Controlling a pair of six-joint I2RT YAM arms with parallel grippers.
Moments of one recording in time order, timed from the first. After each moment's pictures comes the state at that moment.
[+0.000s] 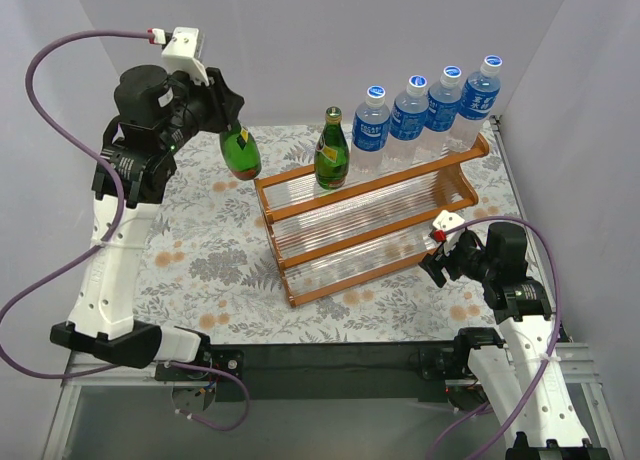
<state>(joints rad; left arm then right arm) -0.29 1.36 1.91 -0.69 0.12 -0.15 0.07 0.58 0.61 -0.64 -0.59 -0.61</state>
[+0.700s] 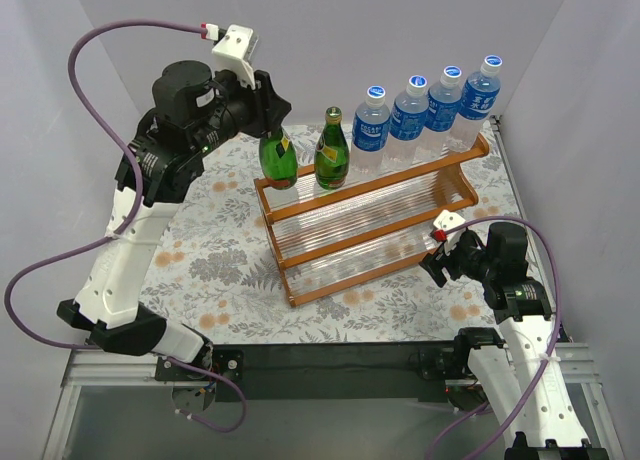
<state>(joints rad) -0.54 1.45 2.08 -0.76 0.06 -0.14 0.07 0.58 0.61 -0.64 -0.59 -0.61</state>
